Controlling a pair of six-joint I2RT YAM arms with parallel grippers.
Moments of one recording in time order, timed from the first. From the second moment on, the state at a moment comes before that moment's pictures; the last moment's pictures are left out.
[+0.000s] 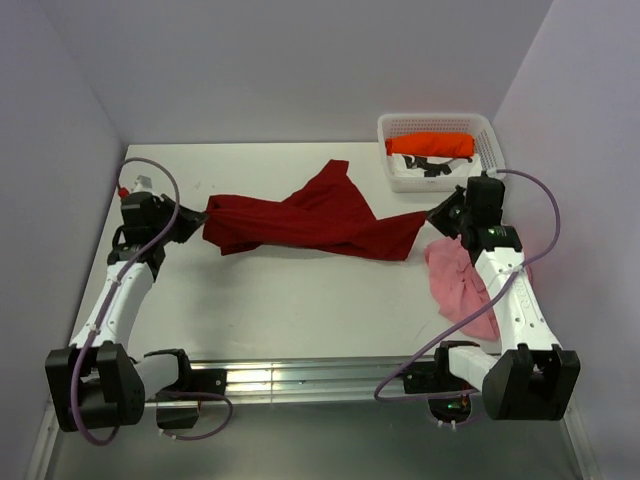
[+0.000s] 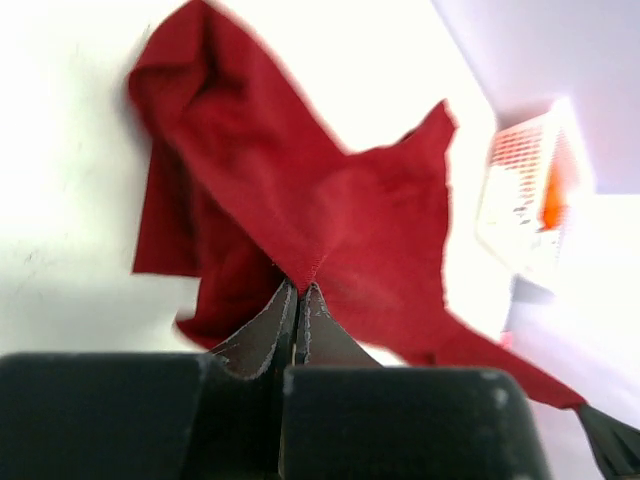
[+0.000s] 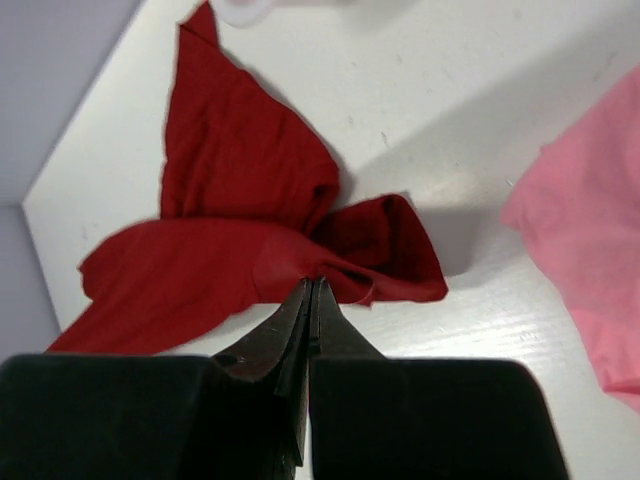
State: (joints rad) left arm 0.04 1.15 0.75 -0.14 0.24 -0.84; right arm -0.06 1.08 0.90 -0.49 -0.13 0.73
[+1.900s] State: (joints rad) left arm 0.58 1.27 1.43 0.06 0.78 -1.16; right arm -0.02 1.55 2.17 -0.23 -0.43 0.96
